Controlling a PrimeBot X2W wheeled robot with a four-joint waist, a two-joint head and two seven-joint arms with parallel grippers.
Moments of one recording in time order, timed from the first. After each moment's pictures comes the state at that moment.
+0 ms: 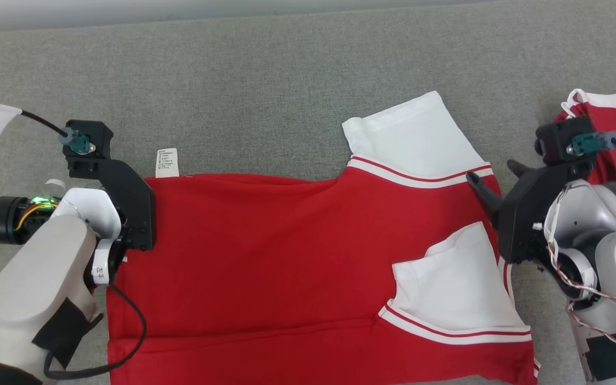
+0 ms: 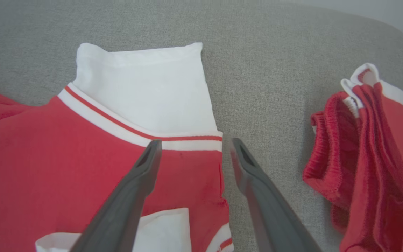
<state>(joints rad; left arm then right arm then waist) -0.86 0.46 -0.68 0.57 -0.71 0.22 0.53 -0.49 -0.27 0.08 0.04 0.26 0.13 0.80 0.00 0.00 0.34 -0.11</state>
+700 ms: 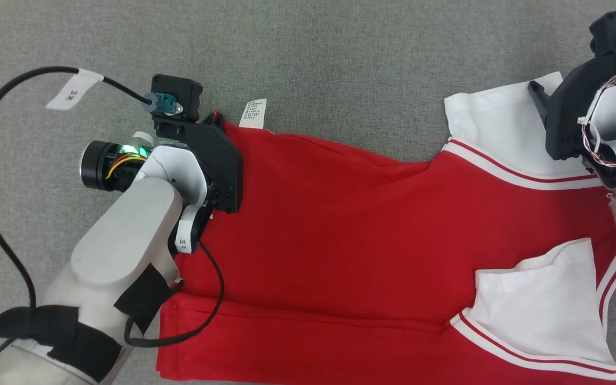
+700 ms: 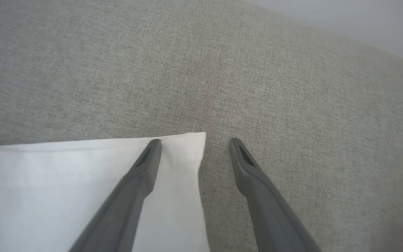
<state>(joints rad) -0.98 0.24 -0.72 0.64 -0.69 0.19 0.36 -0.95 -0.41 0.21 0.63 0.25 0.13 0.62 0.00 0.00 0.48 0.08</state>
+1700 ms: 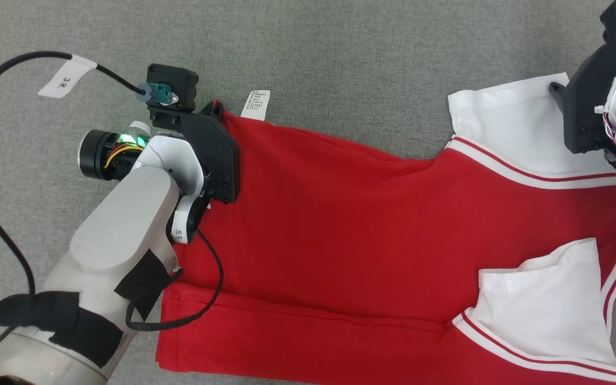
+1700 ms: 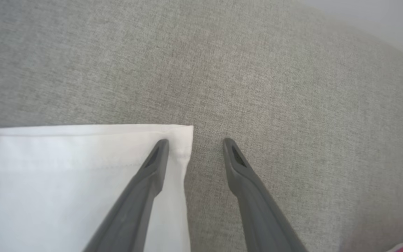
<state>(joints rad) -1.03 0.23 -0.73 0.73 -0.71 0.14 0.30 -0.98 -0.48 0.29 0.58 0.30 0.13 0.78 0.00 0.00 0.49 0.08</state>
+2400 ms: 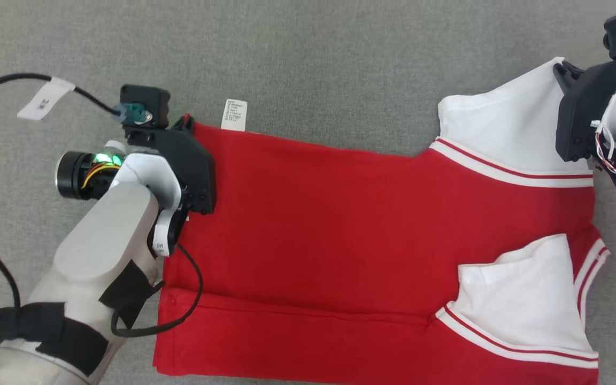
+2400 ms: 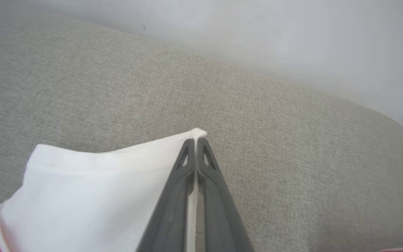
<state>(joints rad) -1.00 0.25 -0.71 0.78 -0.73 0.15 0.19 -0.91 -0.47 0.26 0.54 0.32 0.13 0.53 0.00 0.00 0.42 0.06</state>
